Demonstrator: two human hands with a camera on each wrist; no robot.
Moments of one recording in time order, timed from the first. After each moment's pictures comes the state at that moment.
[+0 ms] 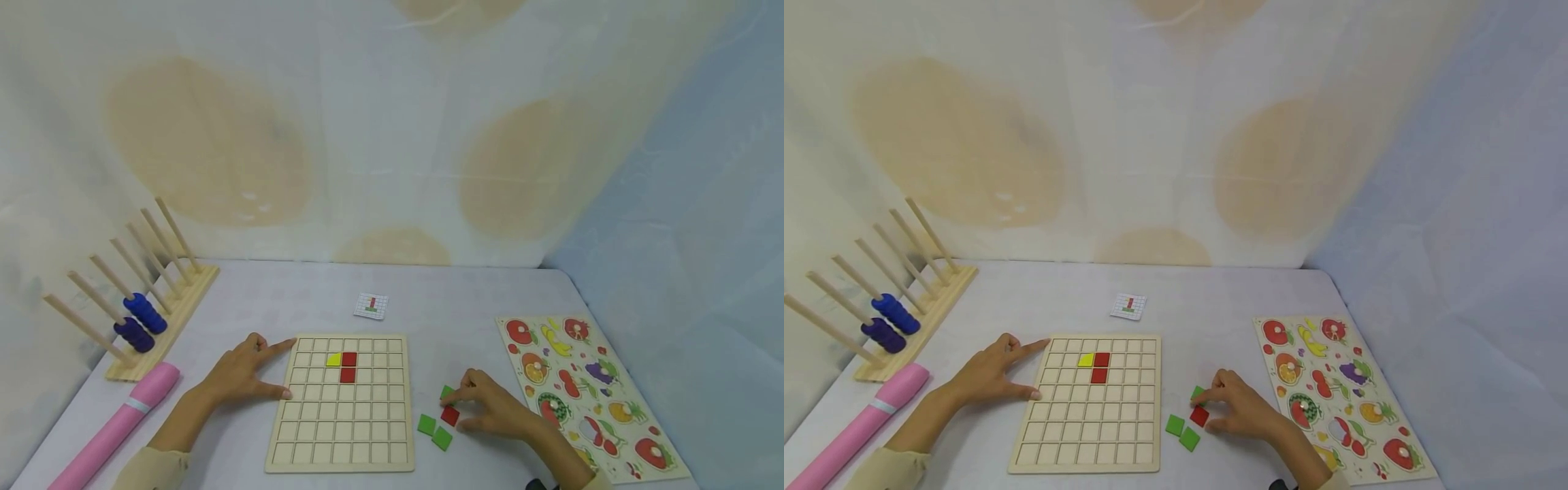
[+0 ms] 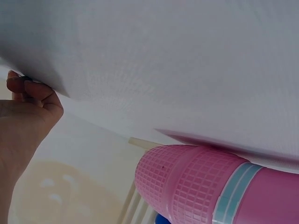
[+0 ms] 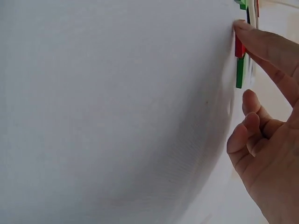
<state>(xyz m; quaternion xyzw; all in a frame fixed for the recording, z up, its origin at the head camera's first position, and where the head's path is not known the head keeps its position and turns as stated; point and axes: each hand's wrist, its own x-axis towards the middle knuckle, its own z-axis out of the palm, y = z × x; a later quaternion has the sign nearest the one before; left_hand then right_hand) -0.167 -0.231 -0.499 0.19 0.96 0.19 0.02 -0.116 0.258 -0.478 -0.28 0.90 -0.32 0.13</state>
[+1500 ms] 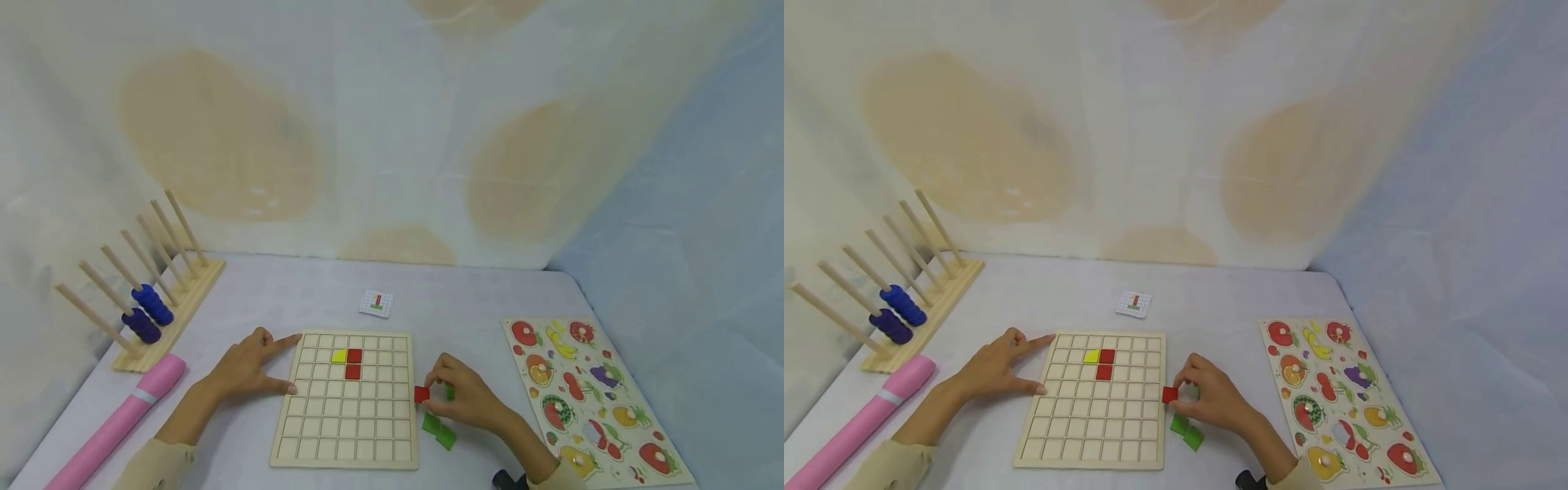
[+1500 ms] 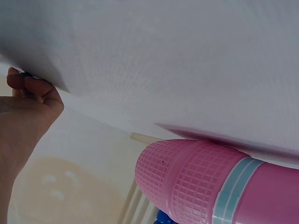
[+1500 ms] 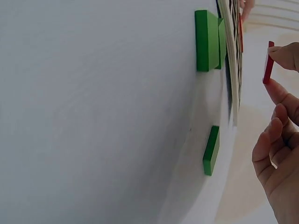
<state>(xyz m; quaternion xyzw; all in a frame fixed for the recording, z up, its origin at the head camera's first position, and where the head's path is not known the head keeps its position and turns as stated) -0.166 -0.231 -0.496 0.18 0.96 0.19 0.03 -0.128 0.198 -0.474 -0.26 0.89 -0.36 0.03</state>
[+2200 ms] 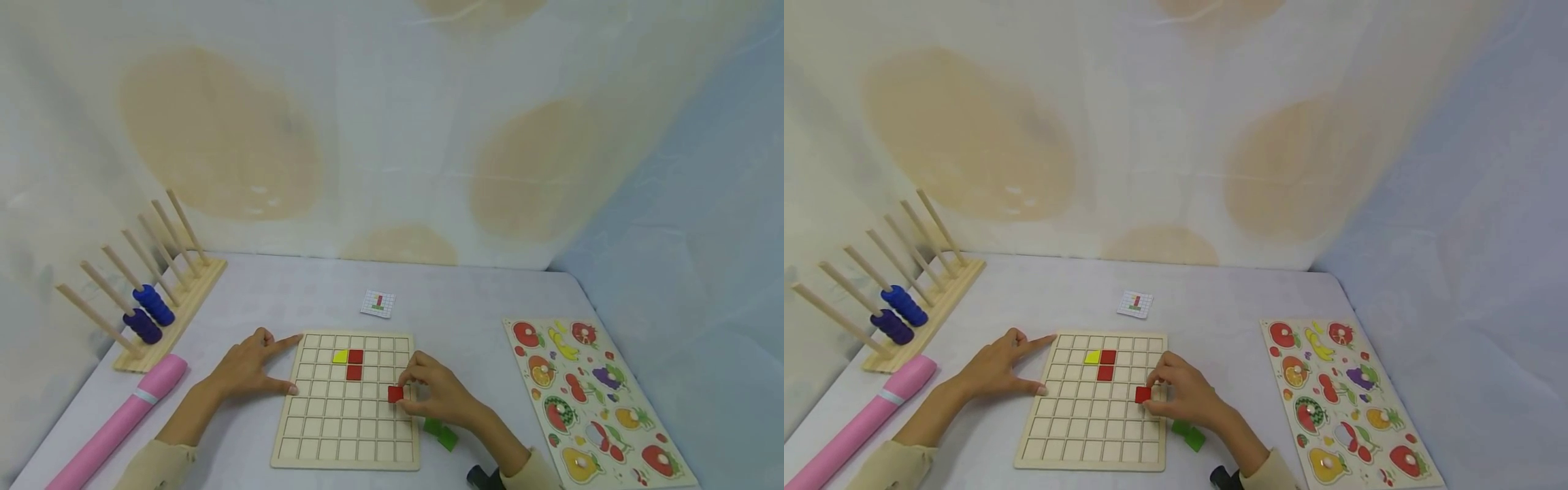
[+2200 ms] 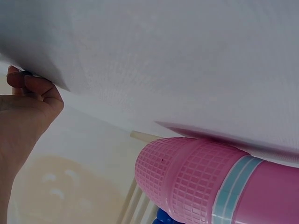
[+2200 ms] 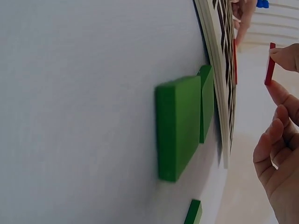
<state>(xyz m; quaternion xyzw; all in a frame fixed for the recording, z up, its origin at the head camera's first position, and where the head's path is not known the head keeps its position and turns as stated) -0.169 -0.232 -0.497 0.18 0.96 0.19 0.04 -0.135 0.158 -0.472 -0.30 0.87 -0.39 0.05</state>
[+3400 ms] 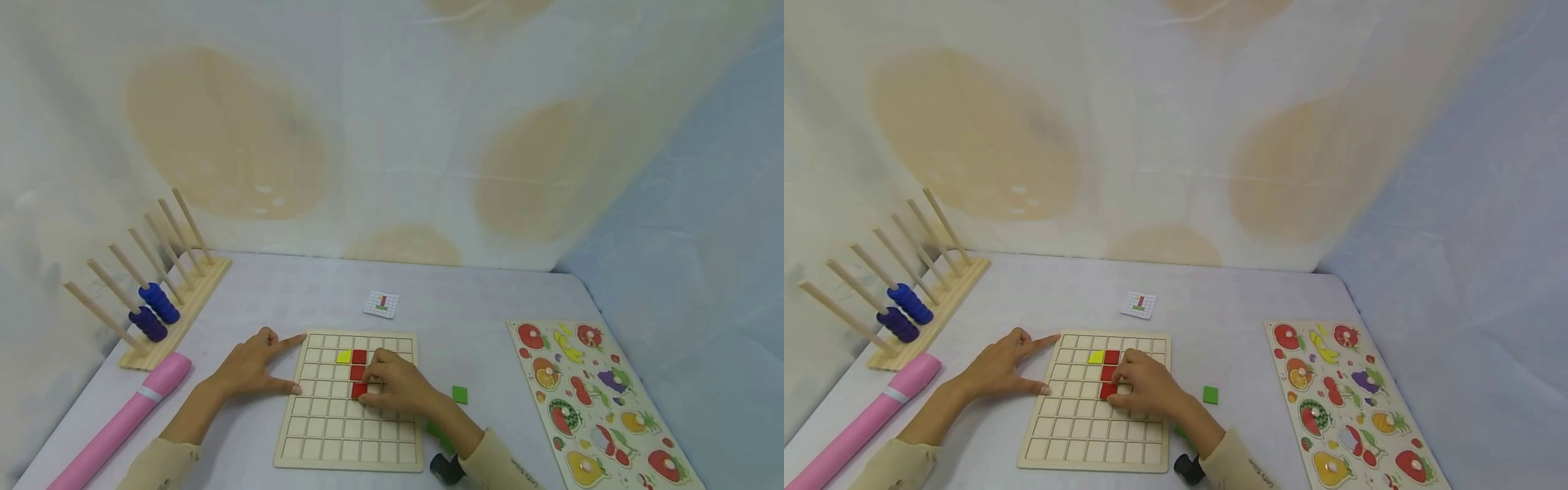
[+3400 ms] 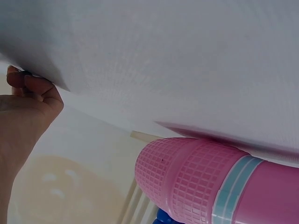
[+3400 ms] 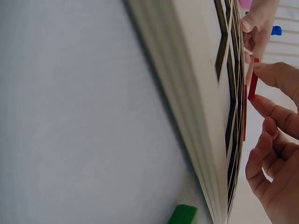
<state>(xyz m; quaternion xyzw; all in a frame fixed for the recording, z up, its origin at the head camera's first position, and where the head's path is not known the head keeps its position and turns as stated) -0.167 -0.233 -0.499 0.18 0.97 0.18 0.02 -0.155 0.093 -0.482 -0.35 0.90 -0.26 0.05</state>
